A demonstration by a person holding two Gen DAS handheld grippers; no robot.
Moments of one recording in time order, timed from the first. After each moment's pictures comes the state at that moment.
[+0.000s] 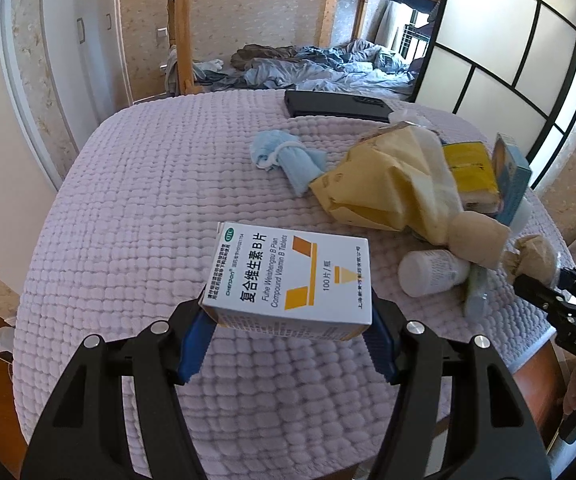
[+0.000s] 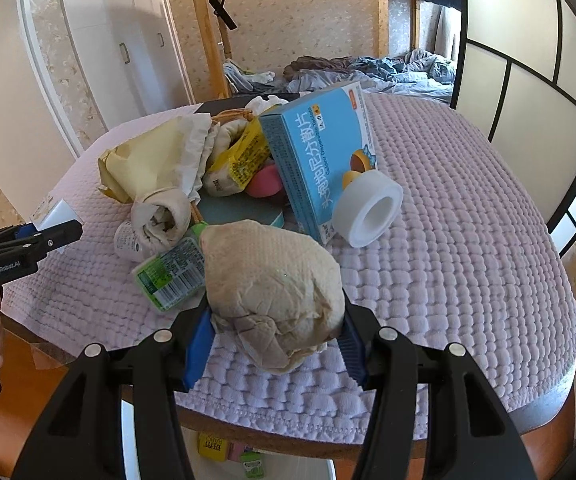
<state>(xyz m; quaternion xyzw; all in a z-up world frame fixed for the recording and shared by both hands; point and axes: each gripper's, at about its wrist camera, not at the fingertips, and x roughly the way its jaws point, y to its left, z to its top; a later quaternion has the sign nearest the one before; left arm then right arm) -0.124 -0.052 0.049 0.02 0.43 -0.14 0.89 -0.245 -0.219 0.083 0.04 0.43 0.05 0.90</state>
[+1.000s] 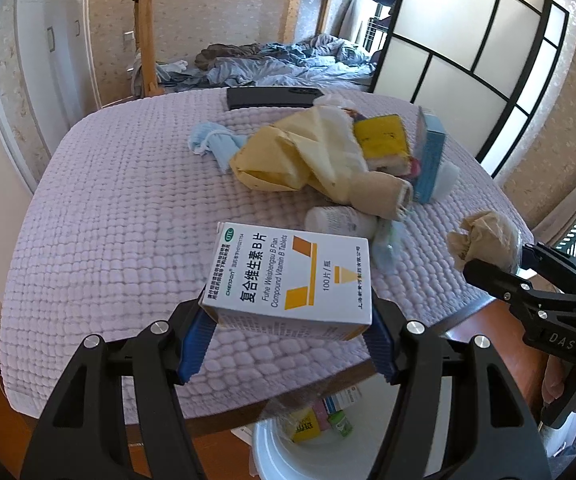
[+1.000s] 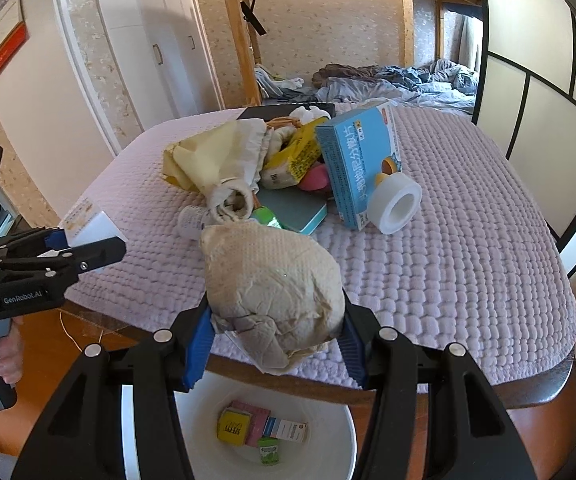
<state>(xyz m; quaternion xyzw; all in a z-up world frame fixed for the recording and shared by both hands) -0.177 -0.079 0.069 0.02 0.43 -0.20 0.88 -0.303 -0.208 0.114 0.04 0.42 0.10 0.90</state>
